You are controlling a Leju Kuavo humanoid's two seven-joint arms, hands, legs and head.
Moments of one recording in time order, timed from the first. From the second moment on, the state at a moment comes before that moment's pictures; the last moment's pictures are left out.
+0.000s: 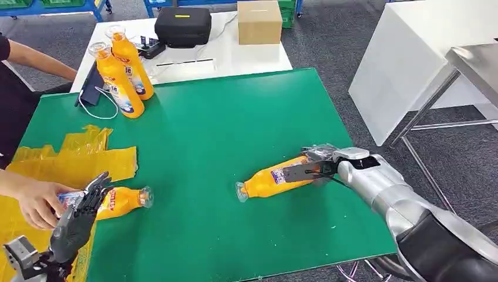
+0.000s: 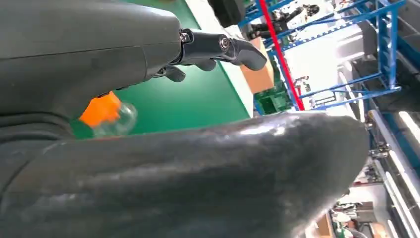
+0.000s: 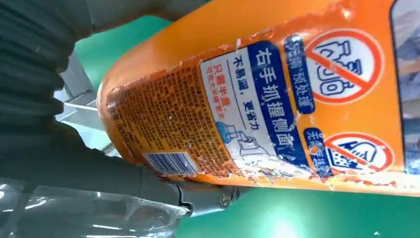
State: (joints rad) left arm 0.08 0.21 0.15 -1.48 -0.23 -0.48 -0.66; right arm -0.89 -0.22 1.06 -0.50 0.55 0.40 -0.15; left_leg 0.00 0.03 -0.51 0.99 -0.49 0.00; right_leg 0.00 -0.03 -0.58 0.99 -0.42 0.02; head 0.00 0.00
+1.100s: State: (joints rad) left arm 0.04 0.16 0.13 -1.41 0.19 -0.64 -0.53; right arm -0.73 -0.09 0.83 -0.51 0.17 0.27 -0.31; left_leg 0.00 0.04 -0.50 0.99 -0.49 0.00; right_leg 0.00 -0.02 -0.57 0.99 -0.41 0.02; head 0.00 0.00
